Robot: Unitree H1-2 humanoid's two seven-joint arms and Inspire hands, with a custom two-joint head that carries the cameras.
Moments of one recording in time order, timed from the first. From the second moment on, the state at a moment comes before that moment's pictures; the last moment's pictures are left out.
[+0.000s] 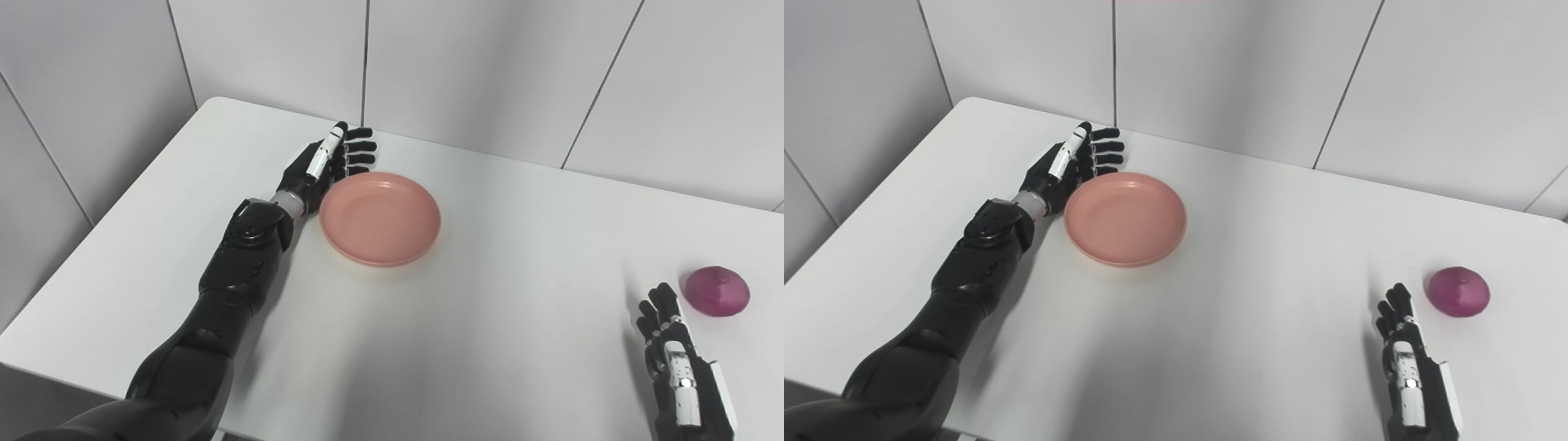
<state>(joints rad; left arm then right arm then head) -0.61 0.21 0.11 0.72 -0.21 -0.06 -0.26 0.10 -0.20 -0.08 -0.11 0.15 -0.11 0.18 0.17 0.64</state>
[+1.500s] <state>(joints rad) -0.60 0.16 0.09 0.78 -0.22 -0.16 -0.32 0.10 -0.18 -0.08 -0.09 0.13 -0.16 0.18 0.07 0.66</state>
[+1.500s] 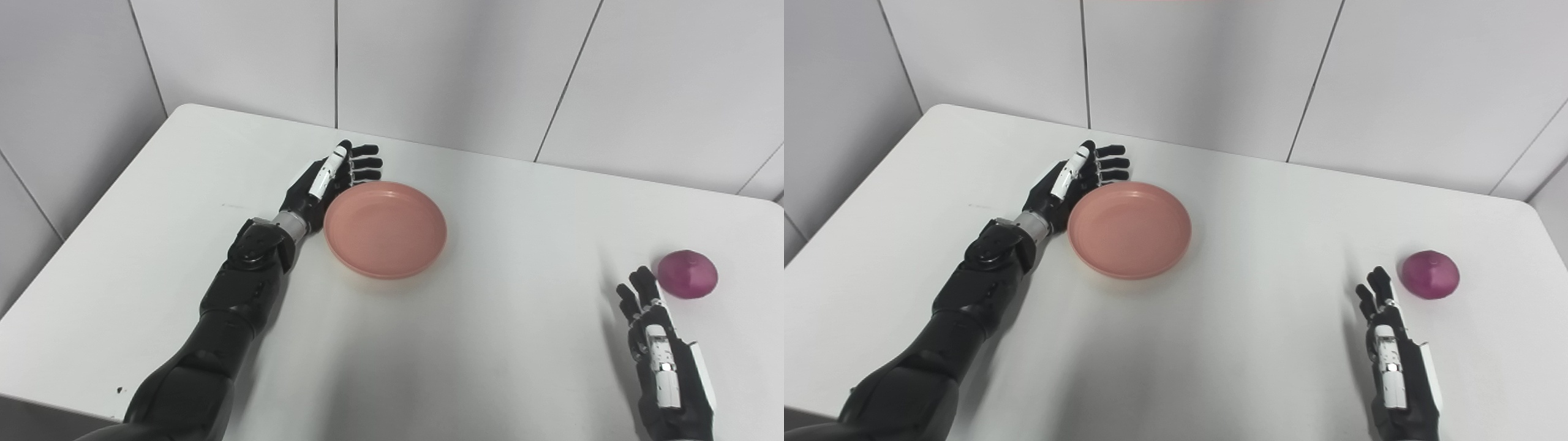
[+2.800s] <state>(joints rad) -0.57 0.09 0.03 0.71 -0.19 -0.13 -0.35 0.10 -0.16 -0.08 -0.10 0.09 -0.16 0.15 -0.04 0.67</state>
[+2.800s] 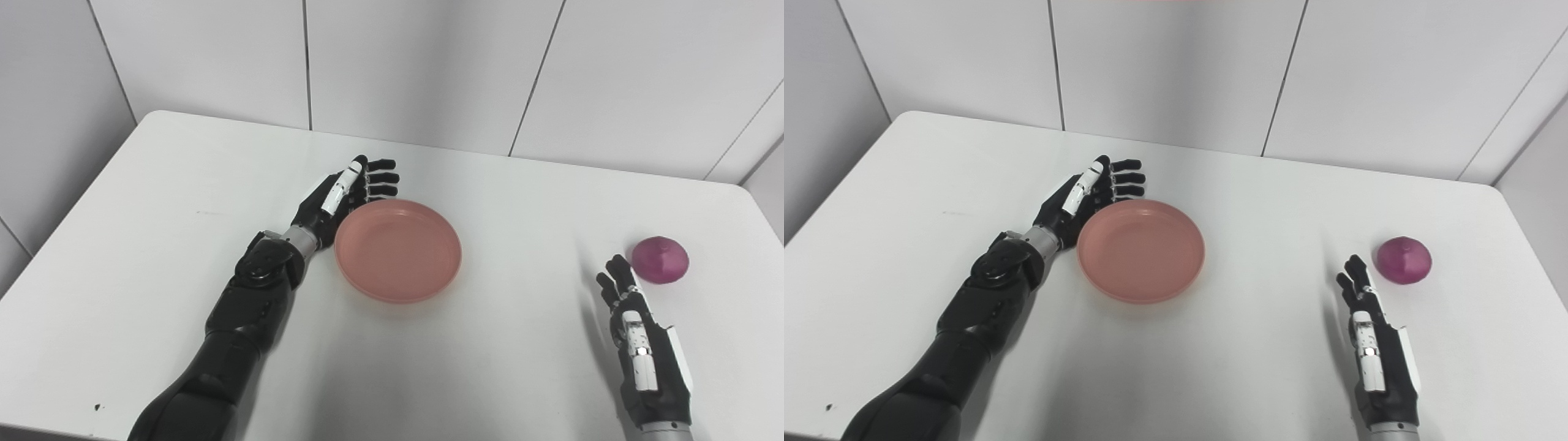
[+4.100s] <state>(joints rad) -0.51 0.02 -0.01 0.57 -0.18 -0.04 -0.32 0.09 -0.16 -0.07 -0.10 0.08 -0.15 0.14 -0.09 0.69</state>
